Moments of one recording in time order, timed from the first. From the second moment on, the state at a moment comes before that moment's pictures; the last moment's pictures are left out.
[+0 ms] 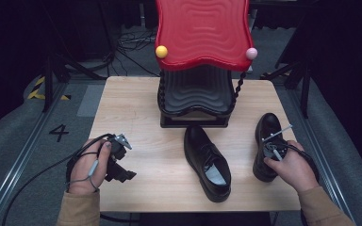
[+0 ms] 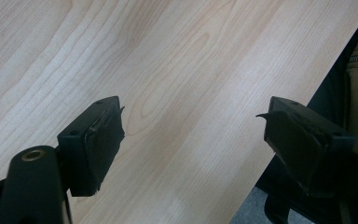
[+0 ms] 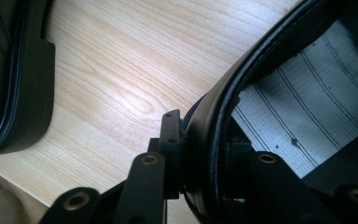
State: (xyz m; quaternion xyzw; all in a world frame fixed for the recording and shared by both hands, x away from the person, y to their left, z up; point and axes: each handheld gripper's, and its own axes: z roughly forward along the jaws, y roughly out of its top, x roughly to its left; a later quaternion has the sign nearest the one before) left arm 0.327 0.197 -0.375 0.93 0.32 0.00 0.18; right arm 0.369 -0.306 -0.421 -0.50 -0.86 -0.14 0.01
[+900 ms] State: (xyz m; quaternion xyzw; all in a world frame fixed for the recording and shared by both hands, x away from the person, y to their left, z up) left arm 0.326 0.197 -0.374 0.93 0.32 0.00 0.18; right arm 0.334 -0.273 -0.373 -0.36 -0.92 -0.14 -0.03
